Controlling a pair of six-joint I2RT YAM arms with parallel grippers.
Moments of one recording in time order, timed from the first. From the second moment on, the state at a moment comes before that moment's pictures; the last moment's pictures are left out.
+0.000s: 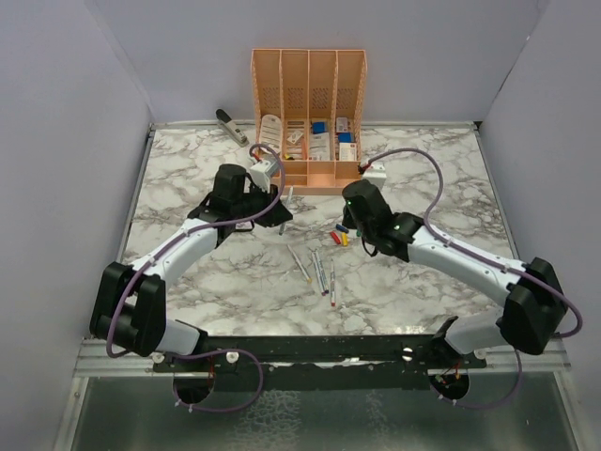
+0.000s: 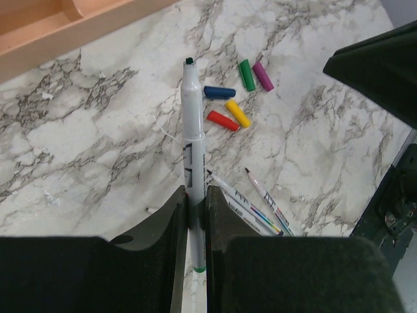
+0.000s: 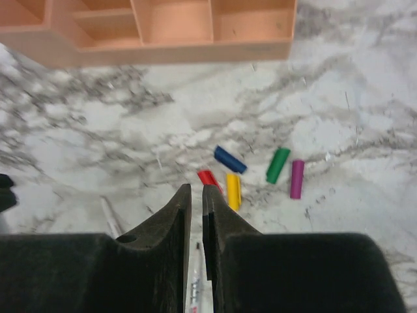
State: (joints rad) left arm -0.37 1.38 0.88 -0.03 0.57 -0.23; right arm 0.80 1.35 1.01 -0.21 0.55 0.55
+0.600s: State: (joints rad) left arm -0.45 1.44 0.94 -0.17 0.46 -0.21; right arm 0.61 1.52 1.01 -0.38 0.29 0.65
